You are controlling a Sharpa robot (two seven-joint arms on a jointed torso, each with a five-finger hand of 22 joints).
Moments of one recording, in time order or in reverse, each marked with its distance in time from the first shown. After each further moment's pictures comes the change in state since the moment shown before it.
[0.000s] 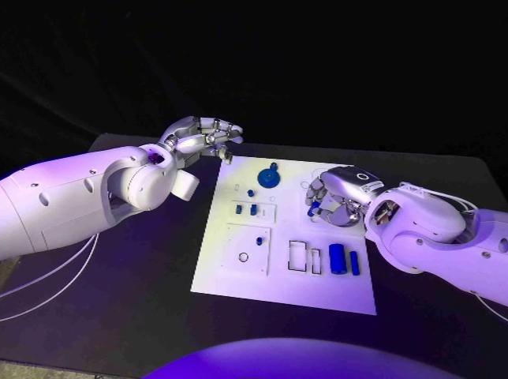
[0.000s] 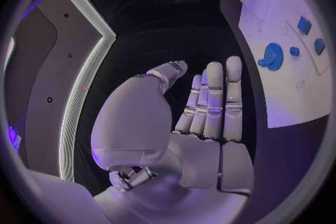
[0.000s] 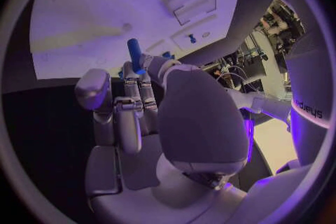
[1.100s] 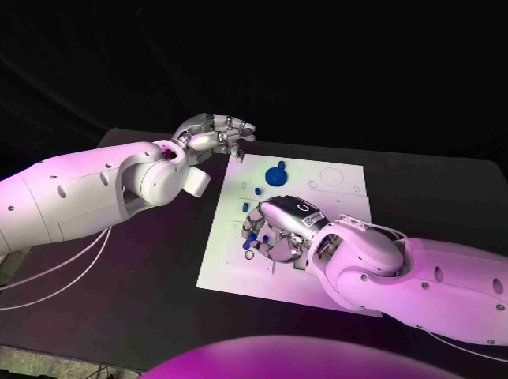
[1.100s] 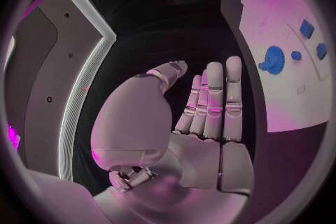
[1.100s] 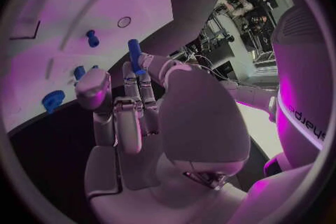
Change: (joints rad) left arm 0.000 0.016 0.000 -0.005 -0.001 0.004 0.000; left_hand 0.000 0.000 0.000 0.000 0.000 -0.007 0.000 0.000 0.000 -0.004 0.004 0.000 -0.001 0.000 0.000 0.000 -0.001 0.000 0.004 -0.004 -0.004 -0.001; right arm -0.107 0.236 -0.004 0.033 0.071 -0.082 0.058; right_hand -0.014 -0.004 0.022 -0.033 0.021 -0.004 0.003 0.000 0.012 0.000 0.000 -0.015 0.000 0.000 0.000 0.004 0.000 0.000 0.000 0.000 -0.003 -0.001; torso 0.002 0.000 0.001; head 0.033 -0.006
